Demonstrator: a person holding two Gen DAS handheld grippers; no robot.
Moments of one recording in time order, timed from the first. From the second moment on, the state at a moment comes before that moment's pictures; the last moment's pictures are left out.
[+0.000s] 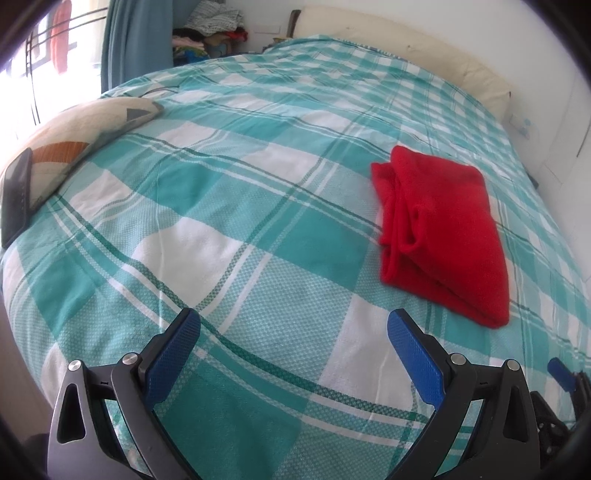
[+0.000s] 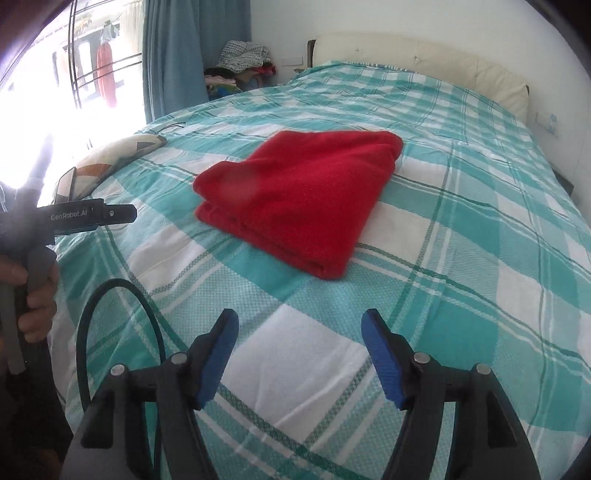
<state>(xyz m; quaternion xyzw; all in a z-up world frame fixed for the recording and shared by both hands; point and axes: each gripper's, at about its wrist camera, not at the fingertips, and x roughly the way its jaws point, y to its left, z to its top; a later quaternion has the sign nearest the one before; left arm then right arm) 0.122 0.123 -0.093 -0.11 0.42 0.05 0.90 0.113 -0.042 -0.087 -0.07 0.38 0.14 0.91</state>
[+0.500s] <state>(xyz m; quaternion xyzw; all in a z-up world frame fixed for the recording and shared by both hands) 0.119 0.098 -0.090 -0.05 0.41 0.07 0.91 0.072 -0.070 -0.078 -0.08 0.33 0.08 0.94</state>
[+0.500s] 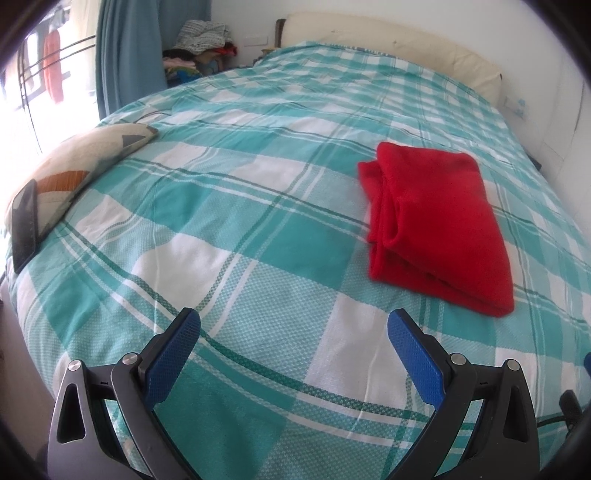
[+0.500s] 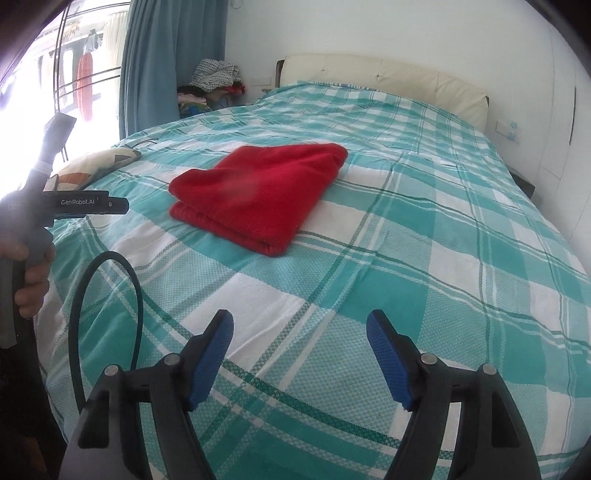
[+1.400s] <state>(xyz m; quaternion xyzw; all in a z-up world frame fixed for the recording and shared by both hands) 0.133 0.073 -0.092 -0.07 0.44 -0.01 0.90 0.066 -0.094 -0.053 -0.07 0.26 0.09 0.96</state>
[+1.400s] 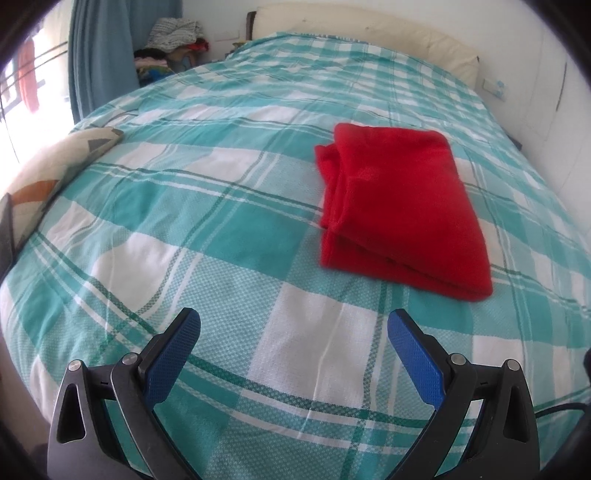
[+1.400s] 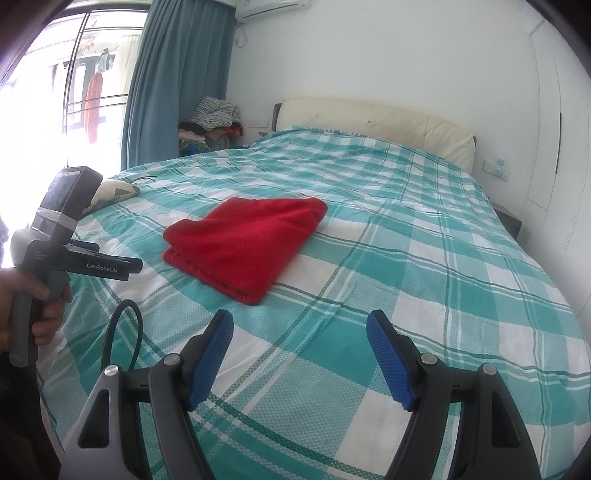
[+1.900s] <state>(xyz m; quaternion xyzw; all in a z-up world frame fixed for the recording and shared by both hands) 0.307 0.086 -0.128 -0.17 0.51 -0.12 0.84 0.301 -0.100 -0.122 0.21 0.41 0.20 0.86</state>
